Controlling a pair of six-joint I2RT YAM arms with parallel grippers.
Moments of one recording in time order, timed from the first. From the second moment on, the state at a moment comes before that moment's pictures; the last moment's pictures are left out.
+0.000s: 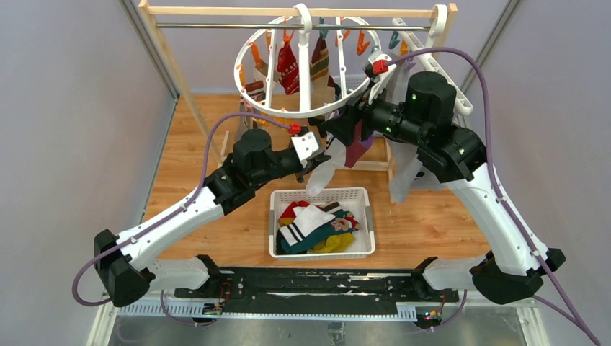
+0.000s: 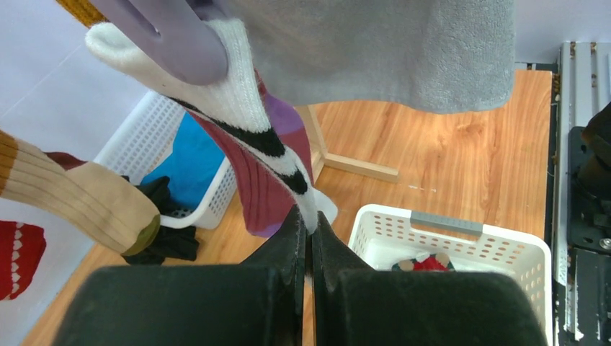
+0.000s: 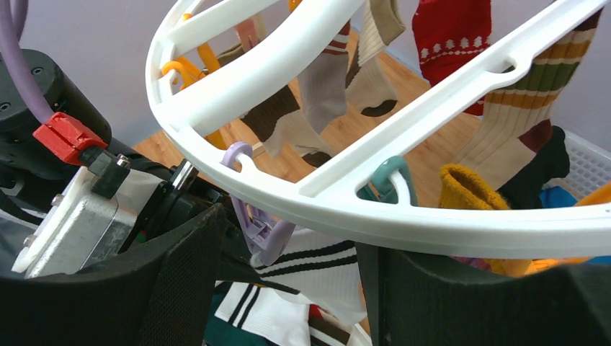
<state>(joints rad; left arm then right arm) -0.83 1.17 1.06 0.03 0.33 0.28 0.66 1.28 1.75 -0.62 -0.34 0.06</state>
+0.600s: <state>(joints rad) -0.85 1.23 1.14 -0.07 0.30 0.29 0.68 1.32 1.79 -0.65 -0.22 0.07</state>
